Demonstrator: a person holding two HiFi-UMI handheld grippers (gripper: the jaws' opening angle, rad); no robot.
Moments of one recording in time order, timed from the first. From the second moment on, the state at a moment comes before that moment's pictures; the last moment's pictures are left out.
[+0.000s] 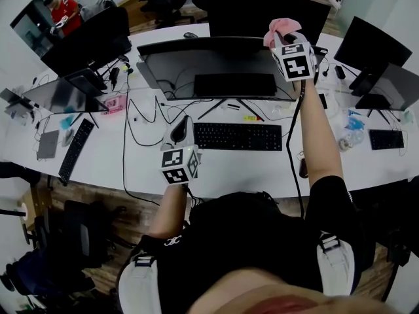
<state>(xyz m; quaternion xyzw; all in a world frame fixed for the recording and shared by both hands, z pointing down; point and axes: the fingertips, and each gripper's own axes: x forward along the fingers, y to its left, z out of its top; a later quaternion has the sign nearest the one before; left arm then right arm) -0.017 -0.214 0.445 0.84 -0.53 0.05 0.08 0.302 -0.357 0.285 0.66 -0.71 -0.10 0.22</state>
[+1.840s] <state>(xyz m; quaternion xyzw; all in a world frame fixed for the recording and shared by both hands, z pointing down) 0.116 -0.193 0.465 0.86 -0.49 0.09 0.07 0.496 -0.301 0.328 0.69 -0.72 -0.05 0.11</state>
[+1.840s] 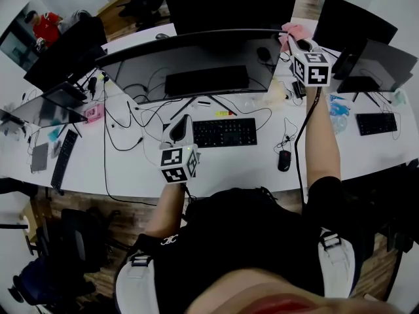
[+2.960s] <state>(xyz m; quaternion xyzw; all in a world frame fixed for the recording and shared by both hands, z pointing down) 0.100 -0.196 0.469 0.85 -0.51 0.09 0.07 0.486 -0.294 0.435 0.64 -0.76 -0.03 0.12</state>
